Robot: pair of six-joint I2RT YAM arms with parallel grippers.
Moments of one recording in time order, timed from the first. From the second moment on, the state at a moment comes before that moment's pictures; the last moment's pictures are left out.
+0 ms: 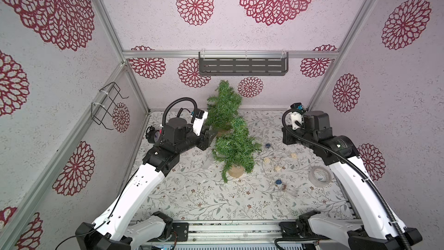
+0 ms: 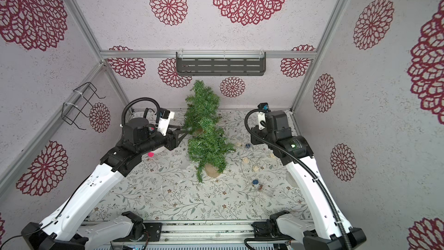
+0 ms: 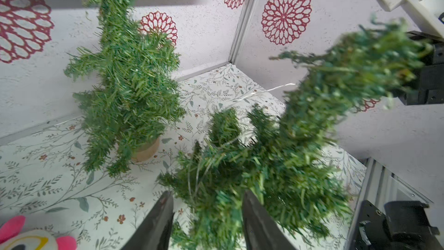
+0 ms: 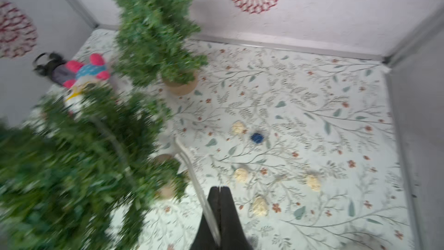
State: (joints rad) left arm -0.53 1.08 1.12 -0.40 0.25 -0.11; right arm 0.43 1.11 1.40 -0.94 -0.05 0.16
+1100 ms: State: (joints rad) left arm -1.08 1.26 1.01 -0.07 0.00 -0.12; right arm 0.52 0.98 1.20 -0.61 -0.65 0.47
